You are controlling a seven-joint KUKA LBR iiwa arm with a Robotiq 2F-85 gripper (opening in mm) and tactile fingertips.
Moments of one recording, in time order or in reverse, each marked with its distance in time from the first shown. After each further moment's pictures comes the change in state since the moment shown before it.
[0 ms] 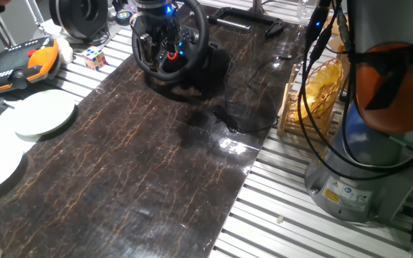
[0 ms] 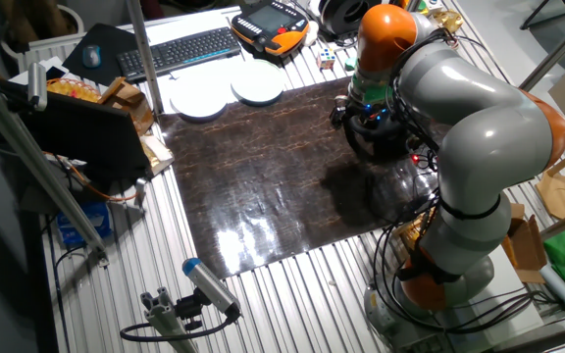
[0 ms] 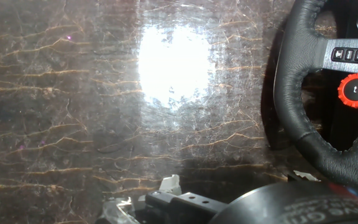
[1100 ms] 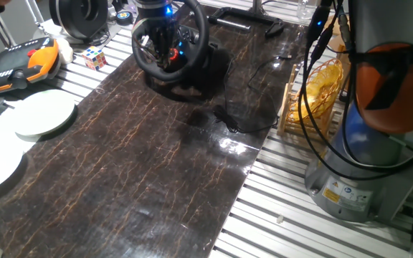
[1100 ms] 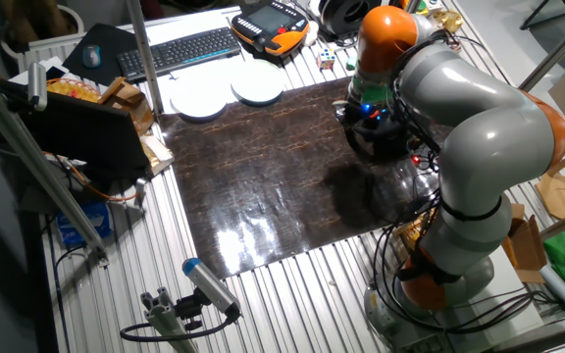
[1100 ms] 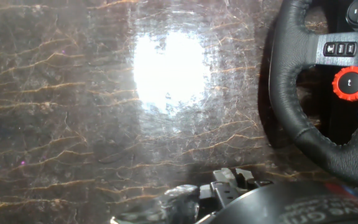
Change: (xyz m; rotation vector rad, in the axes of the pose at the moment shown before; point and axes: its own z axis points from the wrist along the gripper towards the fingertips) arm -0.001 0.000 0.000 -0.003 -0.013 0.072
